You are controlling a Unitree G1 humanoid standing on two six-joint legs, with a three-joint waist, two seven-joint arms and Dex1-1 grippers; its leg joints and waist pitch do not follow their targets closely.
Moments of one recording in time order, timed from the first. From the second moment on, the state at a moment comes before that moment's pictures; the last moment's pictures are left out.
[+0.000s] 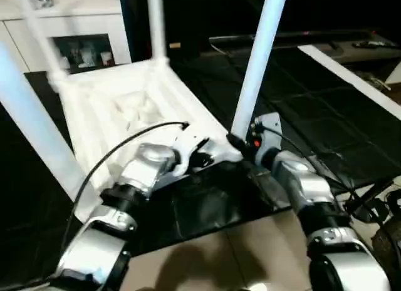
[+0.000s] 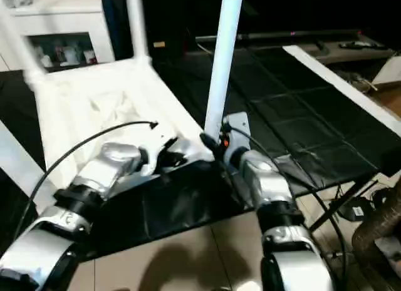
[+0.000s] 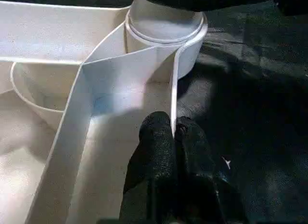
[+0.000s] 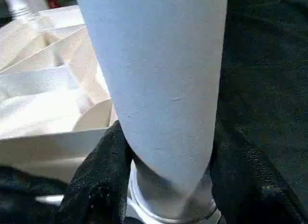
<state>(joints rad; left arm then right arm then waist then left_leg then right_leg) -0.75 0.13 -0.20 0.73 0.10 0.35 -0.80 -0.63 -0.07 -0.09 0.72 0.14 0.18 0.49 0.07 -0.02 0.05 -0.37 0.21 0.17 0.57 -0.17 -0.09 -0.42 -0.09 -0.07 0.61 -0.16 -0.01</state>
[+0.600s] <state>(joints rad) -0.71 0.32 -0.26 0.72 0.08 0.11 -1.15 -0.50 -0.28 0.01 0.62 0.20 0.07 1.06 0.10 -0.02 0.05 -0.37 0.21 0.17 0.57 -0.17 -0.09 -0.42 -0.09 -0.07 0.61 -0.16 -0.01</state>
